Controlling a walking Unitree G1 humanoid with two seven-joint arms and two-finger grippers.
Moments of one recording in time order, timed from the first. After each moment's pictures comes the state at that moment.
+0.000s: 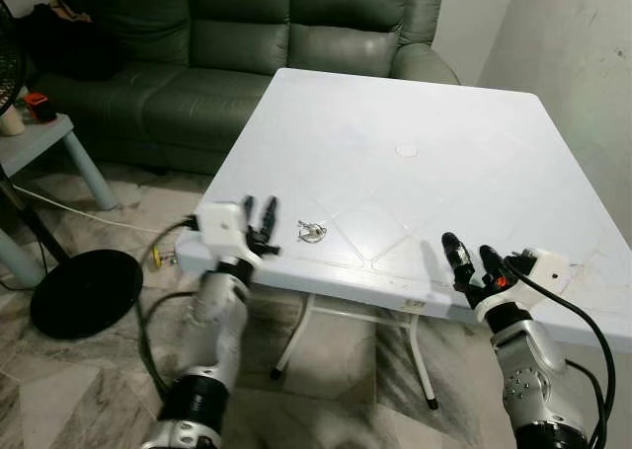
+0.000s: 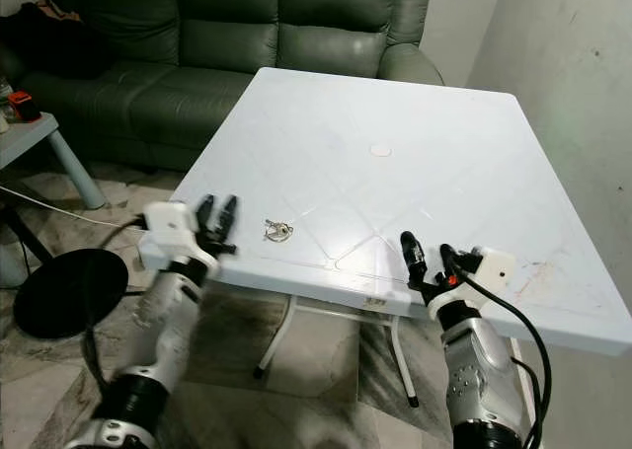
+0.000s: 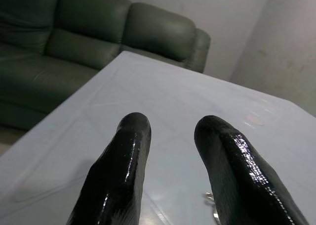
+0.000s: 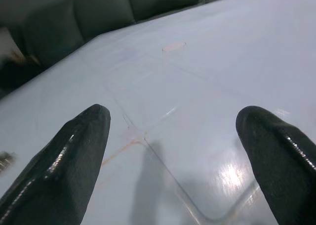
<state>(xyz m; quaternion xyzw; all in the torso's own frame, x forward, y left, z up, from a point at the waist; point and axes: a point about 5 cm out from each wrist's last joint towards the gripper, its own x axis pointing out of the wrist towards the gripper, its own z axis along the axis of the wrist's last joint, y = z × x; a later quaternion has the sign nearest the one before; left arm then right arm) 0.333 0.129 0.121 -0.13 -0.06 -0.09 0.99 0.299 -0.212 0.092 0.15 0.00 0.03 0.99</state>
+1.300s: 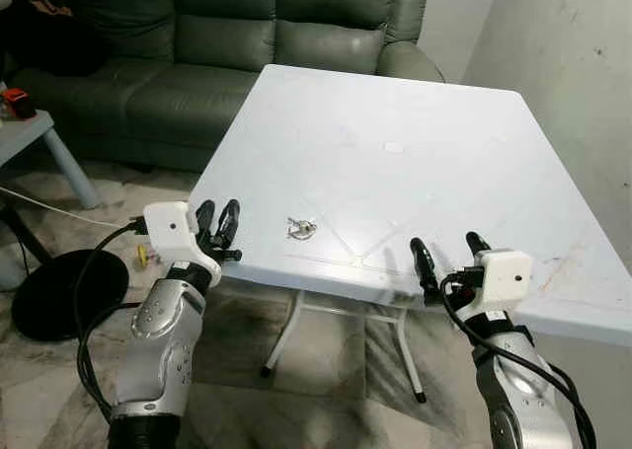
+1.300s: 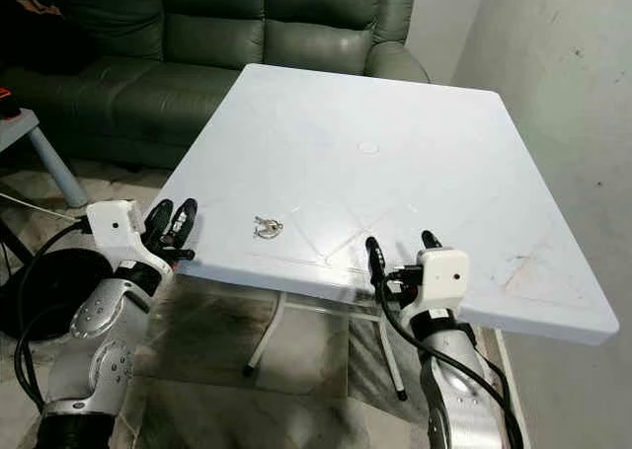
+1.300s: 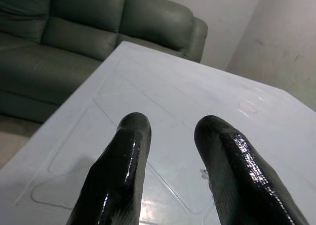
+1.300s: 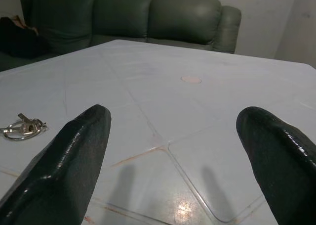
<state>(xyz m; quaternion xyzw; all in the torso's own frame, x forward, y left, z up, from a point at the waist) 0.302 0.156 0.137 -0.12 -0.03 -0.09 0.99 0.262 -0.173 0.116 0.00 -0.06 0.07 1.00</state>
